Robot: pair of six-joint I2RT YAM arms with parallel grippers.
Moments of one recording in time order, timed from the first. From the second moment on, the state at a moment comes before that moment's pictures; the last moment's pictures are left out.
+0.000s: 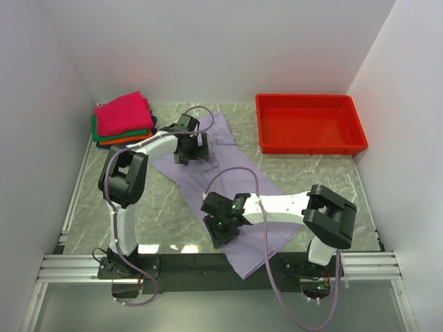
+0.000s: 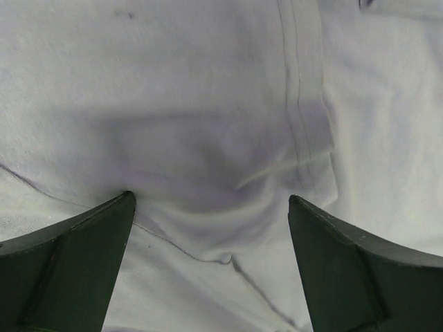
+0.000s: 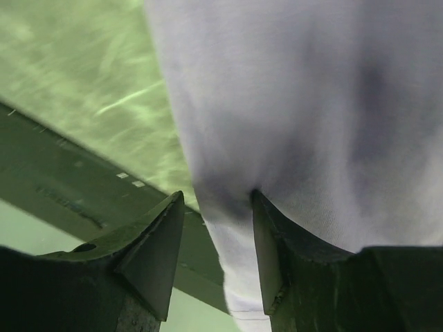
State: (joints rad) left arm -0.41 2.03 1.45 -0.48 0.02 -0.51; right arm 1.15 1.68 0.96 -0.56 -0.12 0.71
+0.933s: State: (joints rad) left arm -0.39 2.20 1.97 -0.45 0.06 -0.57; right arm 0.71 1.36 1.01 -0.85 0.09 0.75
